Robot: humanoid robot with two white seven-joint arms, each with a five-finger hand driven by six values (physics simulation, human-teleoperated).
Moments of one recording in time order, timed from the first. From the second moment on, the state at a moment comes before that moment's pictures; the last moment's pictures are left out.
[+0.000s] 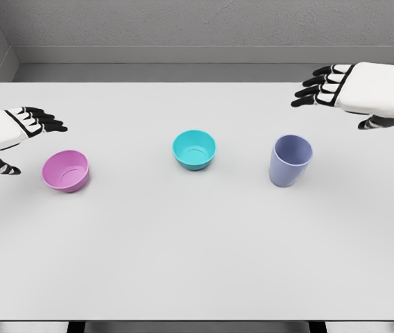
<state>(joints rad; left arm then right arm) -0.33 1.11 -0.37 -1.57 -0.29 -0.61 -0.32 -0.74 -1.06 0.52 -1.72 0.26 -0.61 0.61</state>
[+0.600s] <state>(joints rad) -0.57 1.10 -0.52 -1.58 -0.29 -0.61 -0.35 -0.73 -1.15 0.53 -1.73 0.22 -0.61 0.61</state>
